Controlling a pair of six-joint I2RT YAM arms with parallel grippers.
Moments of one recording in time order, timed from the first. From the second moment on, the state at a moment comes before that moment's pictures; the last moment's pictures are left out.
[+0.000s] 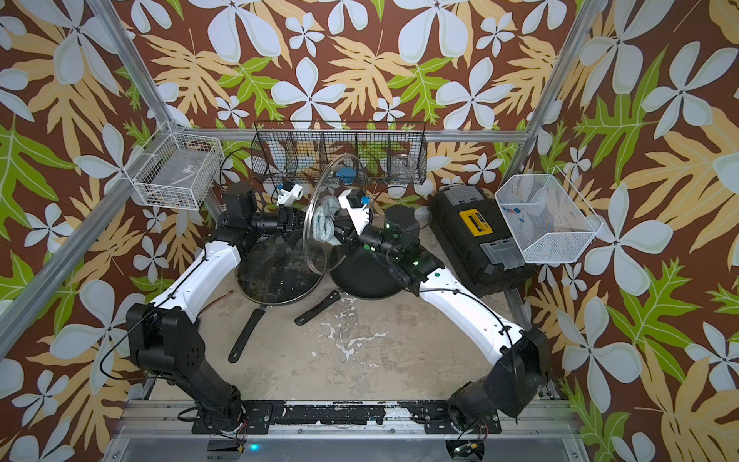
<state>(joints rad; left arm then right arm) -0.17 1.67 1.51 -0.02 1.33 -0.96 0.61 1.47 1.32 0.14 -0.54 0.08</state>
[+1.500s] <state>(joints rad) -0.17 1.67 1.50 0.02 1.32 -1.01 0.44 1.72 1.77 0.05 -0.42 0.08</state>
